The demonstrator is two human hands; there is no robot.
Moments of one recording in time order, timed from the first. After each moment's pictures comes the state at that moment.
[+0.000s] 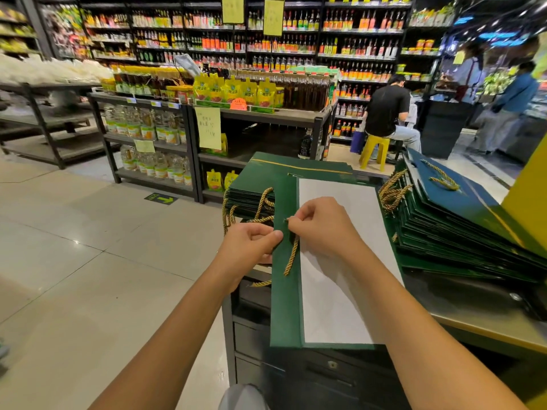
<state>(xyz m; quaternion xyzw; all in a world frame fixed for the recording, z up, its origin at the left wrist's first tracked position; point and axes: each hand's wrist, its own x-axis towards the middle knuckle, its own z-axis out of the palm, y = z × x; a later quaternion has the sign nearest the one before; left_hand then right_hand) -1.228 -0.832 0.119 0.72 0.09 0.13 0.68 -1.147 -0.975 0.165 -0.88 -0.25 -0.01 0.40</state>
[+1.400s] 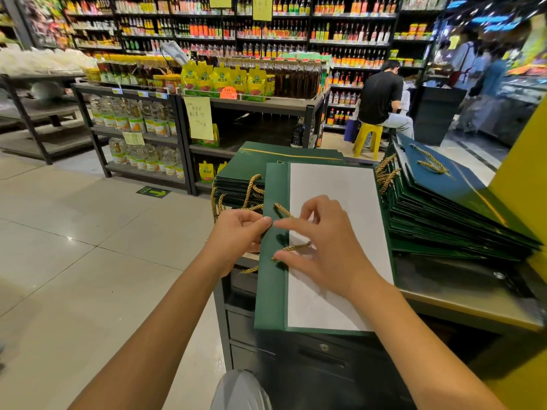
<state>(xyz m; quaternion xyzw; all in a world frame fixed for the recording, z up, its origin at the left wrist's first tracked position) -1.224 -0.836 0.122 0.74 0.11 0.13 0.65 -1.175 -1.024 0.124 -0.81 -0.46 -0.22 0.27</state>
